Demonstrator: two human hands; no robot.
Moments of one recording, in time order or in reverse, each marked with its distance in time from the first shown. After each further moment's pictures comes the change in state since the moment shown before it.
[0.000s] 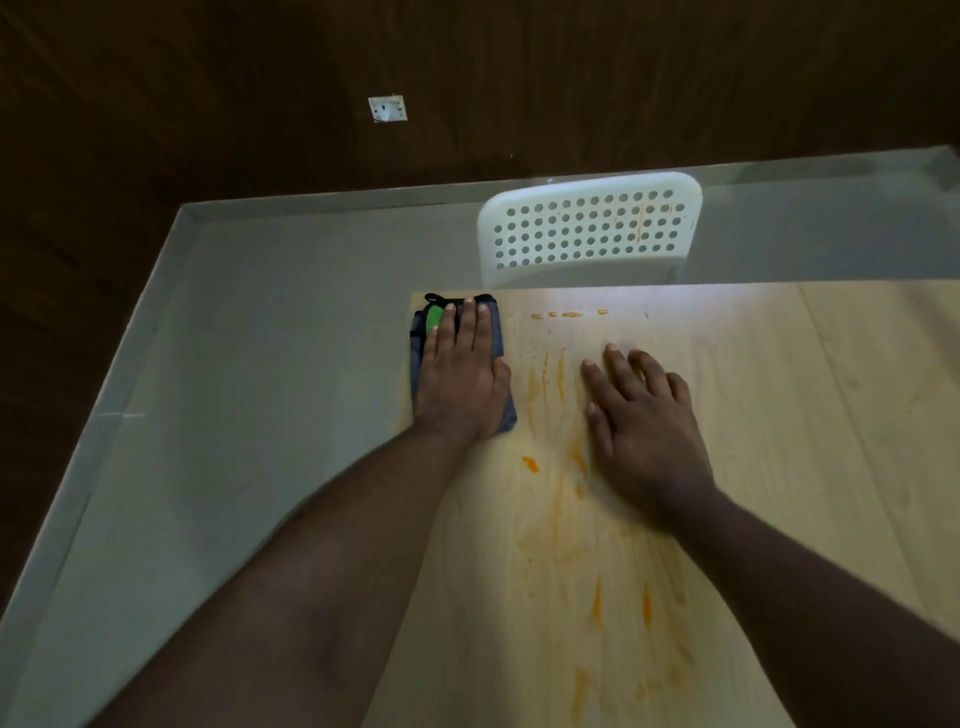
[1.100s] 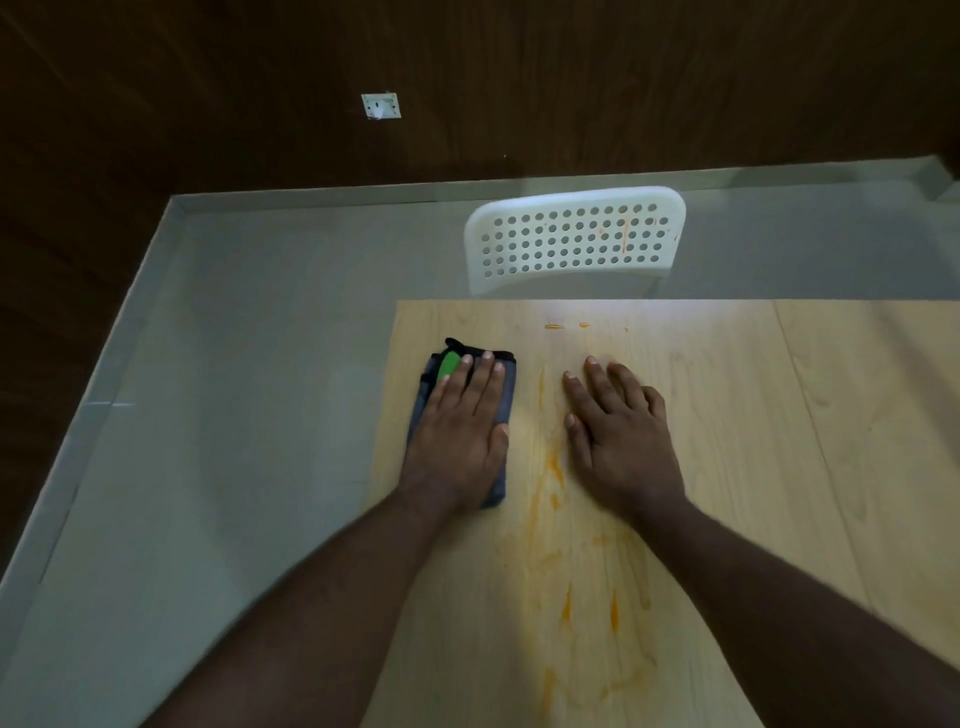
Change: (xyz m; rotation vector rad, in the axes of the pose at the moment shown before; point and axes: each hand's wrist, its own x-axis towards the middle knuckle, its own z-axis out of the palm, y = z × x) left_hand -0.058 0.015 0.001 -0.034 -0.040 0.150; right_hand 0.005 0.005 -0.004 0.024 -0.010 -0.017
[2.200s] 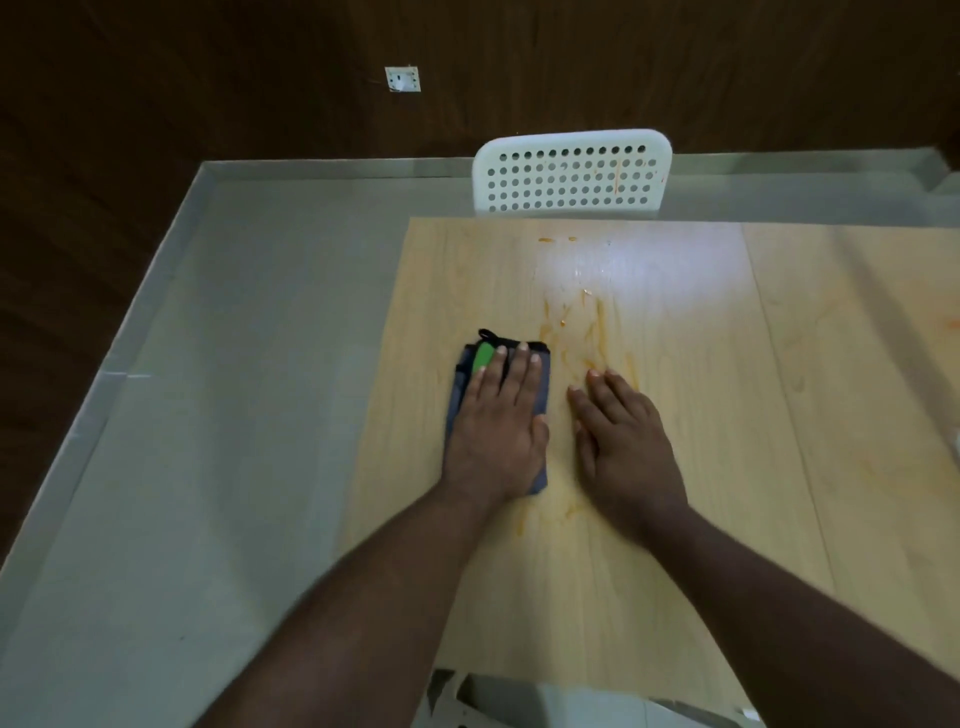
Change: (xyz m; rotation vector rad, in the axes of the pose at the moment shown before) left_hand -0.135 0.100 0.034 0.014 0.056 -0.014; right_hand -0.173 -0.007 0.014 0.040 0.060 -0.076
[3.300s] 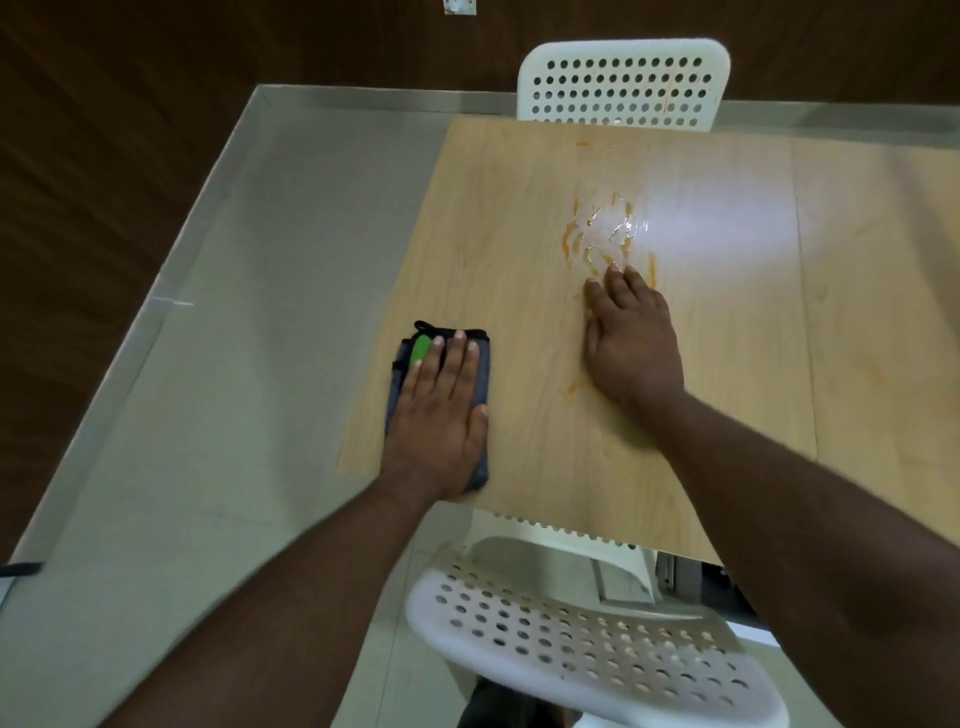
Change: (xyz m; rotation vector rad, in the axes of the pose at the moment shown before) left_hand -0.165 -0.013 0.013 -0.031 0.031 -0.179; right_hand -0.004 -0.006 0.001 -0.021 0.014 -0.008
